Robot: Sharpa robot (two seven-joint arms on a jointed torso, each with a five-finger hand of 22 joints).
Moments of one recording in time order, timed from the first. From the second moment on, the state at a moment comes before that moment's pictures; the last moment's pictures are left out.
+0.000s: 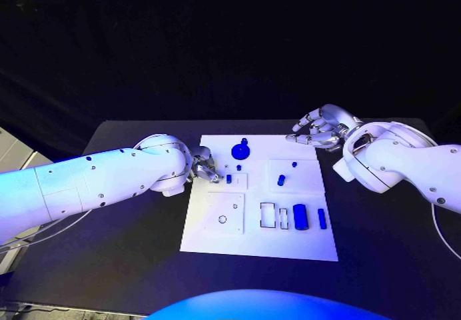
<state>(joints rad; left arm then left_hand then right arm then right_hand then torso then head) 1.20 -0.74 -0.06 1.45 -1.15 0.05 -0.52 1.03 -0.21 0.72 0.24 0.22 0.89 0.03 0.75 0.88 1.31 -0.03 1.24 0.95 1.46 -0.08 1.53 1.31 0.11 1.28 0.04 1.35 1.15 1.36 -0.83 -0.14 1.57 -1.02 -0.44 -0.27 1.32 -0.11 0.10 0.29 0.15 0.80 0.17 0.30 0.30 1.28 0.09 1.29 1.27 1.47 0.01 1.52 1.31 0.05 1.46 0.11 1.31 1.31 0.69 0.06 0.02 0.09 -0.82</state>
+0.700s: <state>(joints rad) 1.20 -0.75 -0.05 1.42 -1.14 0.04 -0.52 0.97 -0.22 0.56 0.29 0.22 0.89 0.03 0.74 0.87 1.30 -0.03 1.24 0.95 1.46 -0.08 1.53 1.31 0.11 1.28 0.03 1.35 1.14 1.35 -0.83 -0.14 1.57 -1.02 -0.44 -0.27 1.32 -0.11 0.10 0.29 0.15 0.80 0.17 0.30 0.30 1.28 0.09 1.29 1.27 1.47 0.01 1.51 1.31 0.05 1.46 0.11 1.31 1.31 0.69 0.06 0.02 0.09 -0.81</state>
